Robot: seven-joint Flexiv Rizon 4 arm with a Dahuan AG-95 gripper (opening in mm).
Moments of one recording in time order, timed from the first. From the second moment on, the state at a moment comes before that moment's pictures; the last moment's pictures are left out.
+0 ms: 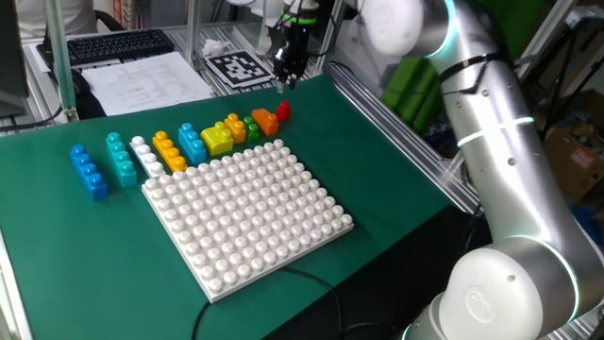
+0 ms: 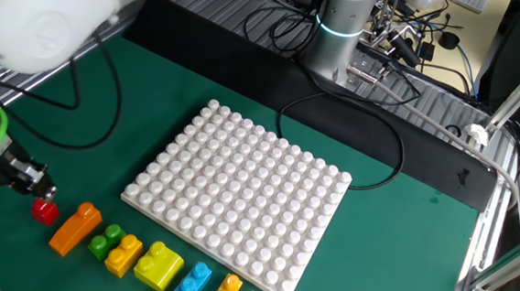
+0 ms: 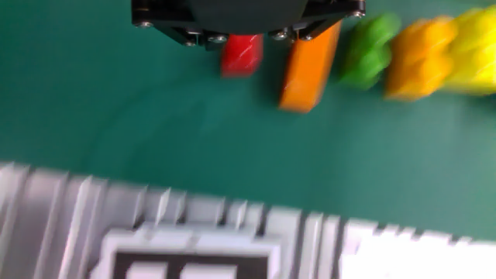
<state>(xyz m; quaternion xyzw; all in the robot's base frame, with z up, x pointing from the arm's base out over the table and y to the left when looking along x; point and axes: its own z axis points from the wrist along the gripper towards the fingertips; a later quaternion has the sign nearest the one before) 0.772 -0.217 0.089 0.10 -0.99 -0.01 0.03</state>
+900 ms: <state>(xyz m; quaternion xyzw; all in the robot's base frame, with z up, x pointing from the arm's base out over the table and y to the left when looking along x) 0.776 -0.219 0.078 0.10 -0.99 -0.03 0.05</state>
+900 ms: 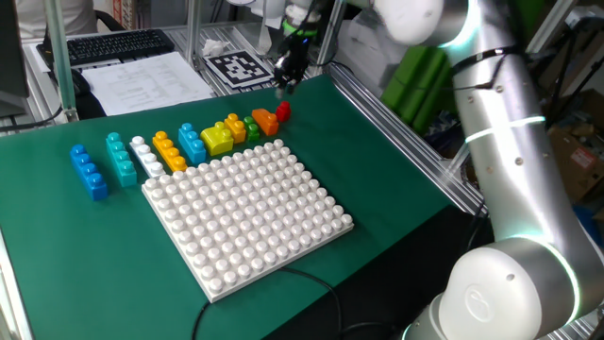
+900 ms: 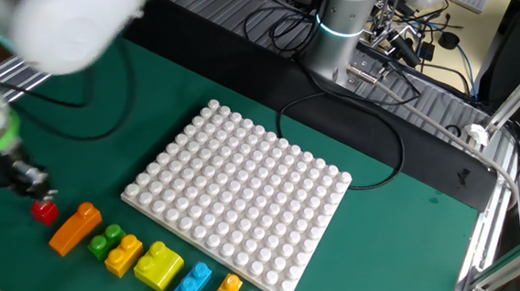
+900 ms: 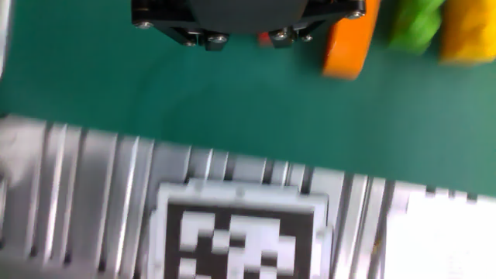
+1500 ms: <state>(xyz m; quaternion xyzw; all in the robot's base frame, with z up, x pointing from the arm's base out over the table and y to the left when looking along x) 0.767 -0.216 0.079 0.11 -0.99 -0.03 0.03</state>
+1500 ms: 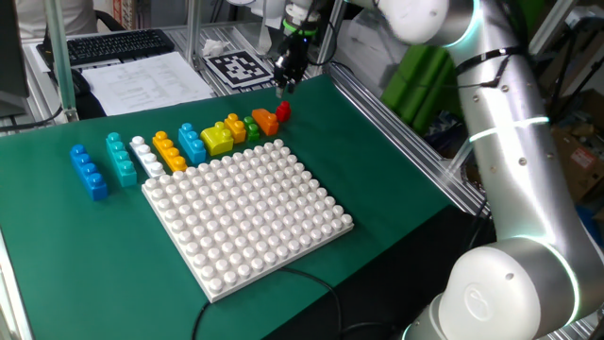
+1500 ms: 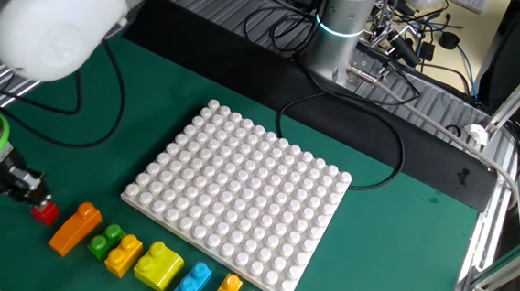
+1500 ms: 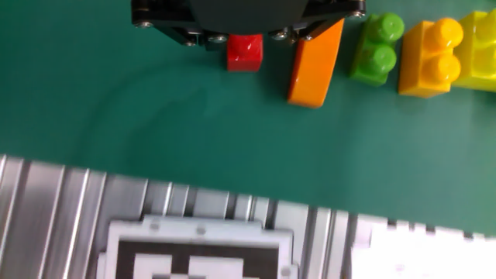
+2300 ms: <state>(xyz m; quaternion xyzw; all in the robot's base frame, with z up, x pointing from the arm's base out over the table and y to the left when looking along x) 0.771 -0.215 0.075 0.12 -0.99 -0.03 0.03</state>
